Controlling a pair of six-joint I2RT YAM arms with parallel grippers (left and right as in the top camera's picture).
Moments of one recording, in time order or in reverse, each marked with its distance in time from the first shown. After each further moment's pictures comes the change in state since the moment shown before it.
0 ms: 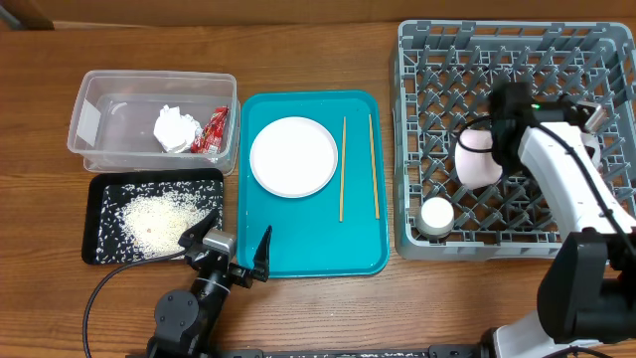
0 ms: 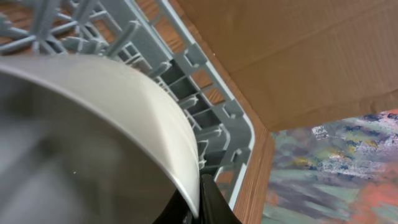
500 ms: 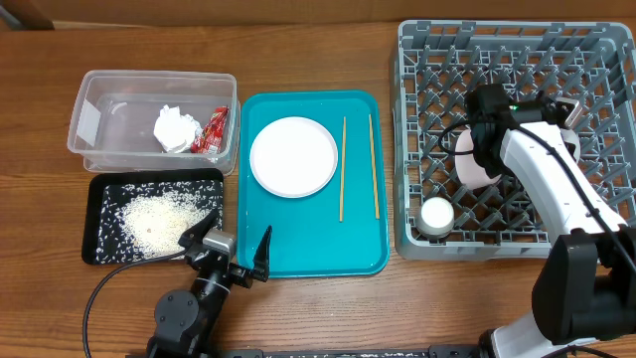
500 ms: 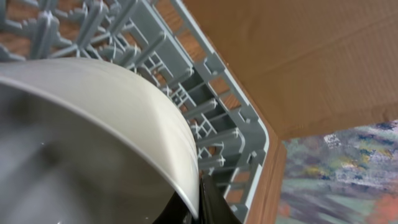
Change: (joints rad) left arm 0.000 0.000 0.000 0.000 0.000 0.000; right arm 0.070 0.004 0.000 0.018 0.013 0.043
